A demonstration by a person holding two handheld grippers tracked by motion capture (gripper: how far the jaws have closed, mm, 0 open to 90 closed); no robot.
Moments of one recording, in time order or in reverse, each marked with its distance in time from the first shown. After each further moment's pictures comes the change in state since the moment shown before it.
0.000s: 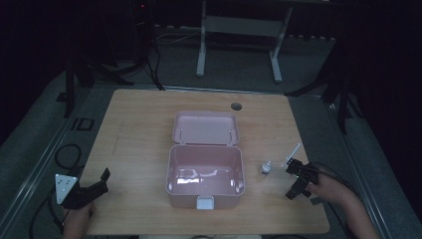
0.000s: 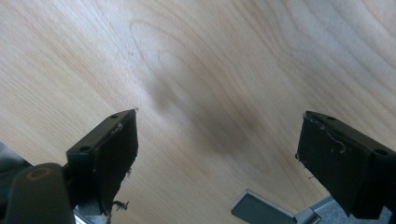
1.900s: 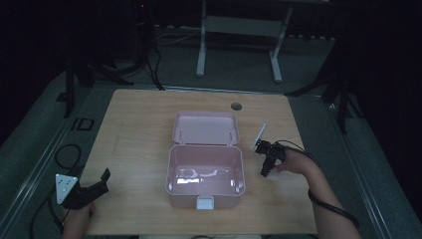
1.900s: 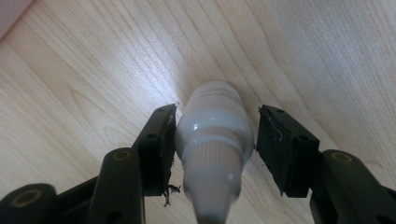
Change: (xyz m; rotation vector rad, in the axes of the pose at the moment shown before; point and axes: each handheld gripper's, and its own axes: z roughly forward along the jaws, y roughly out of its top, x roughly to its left) left arm 0.000 0.000 0.000 0.001 -0.007 0.004; right arm 0.005 0.109 0.000 0.036 0.025 -0.106
